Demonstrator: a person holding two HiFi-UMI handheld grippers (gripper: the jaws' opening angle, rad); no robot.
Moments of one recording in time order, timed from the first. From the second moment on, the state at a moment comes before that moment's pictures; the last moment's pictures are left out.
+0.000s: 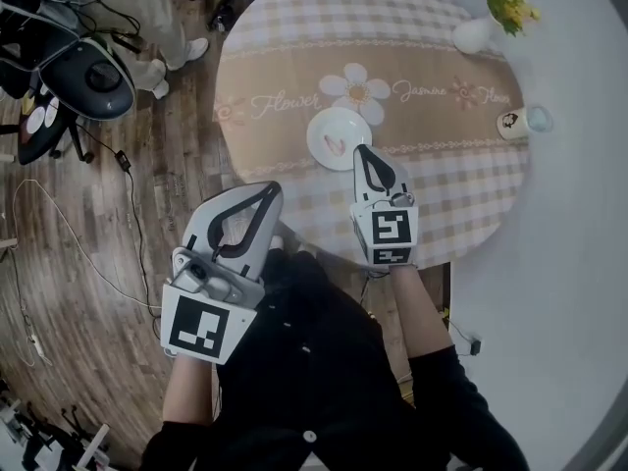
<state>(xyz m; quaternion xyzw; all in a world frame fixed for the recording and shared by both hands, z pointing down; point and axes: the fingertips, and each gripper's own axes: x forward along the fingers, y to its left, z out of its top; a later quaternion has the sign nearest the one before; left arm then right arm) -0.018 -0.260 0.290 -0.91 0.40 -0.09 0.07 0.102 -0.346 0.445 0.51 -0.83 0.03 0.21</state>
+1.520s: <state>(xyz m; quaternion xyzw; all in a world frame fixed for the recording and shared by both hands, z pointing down) -0.002 -0.258 0.262 -0.93 0.36 -0.07 0.09 0.127 -0.251 0.269 0.57 -0.82 -0.07 0.06</state>
